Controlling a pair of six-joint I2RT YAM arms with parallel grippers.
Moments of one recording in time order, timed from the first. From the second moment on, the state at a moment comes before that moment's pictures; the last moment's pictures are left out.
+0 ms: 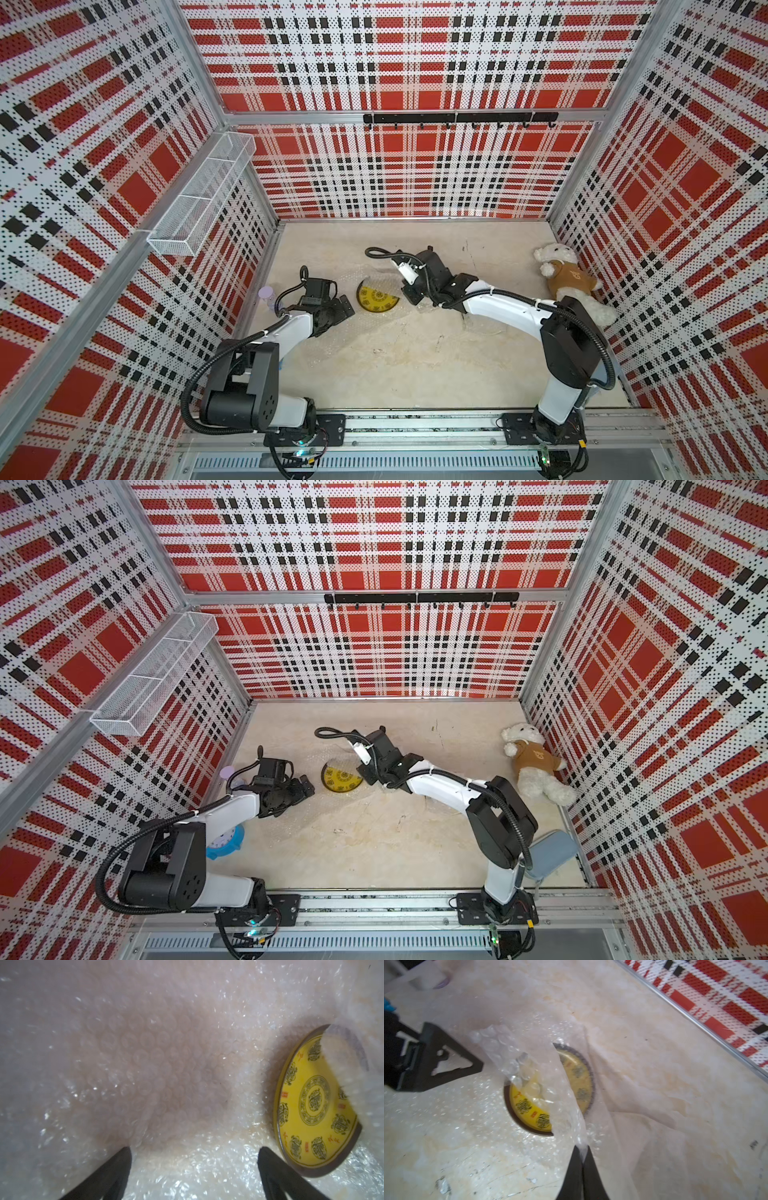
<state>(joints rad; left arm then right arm) -0.09 1.41 0.64 -0.28 0.07 -0.62 0.75 1.79 1.32 -0.22 0.07 -0.10</state>
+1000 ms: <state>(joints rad) -0.09 1.32 0.73 -0.43 0.05 -0.60 0.43 1.85 1.45 -0.23 0.08 0.02</state>
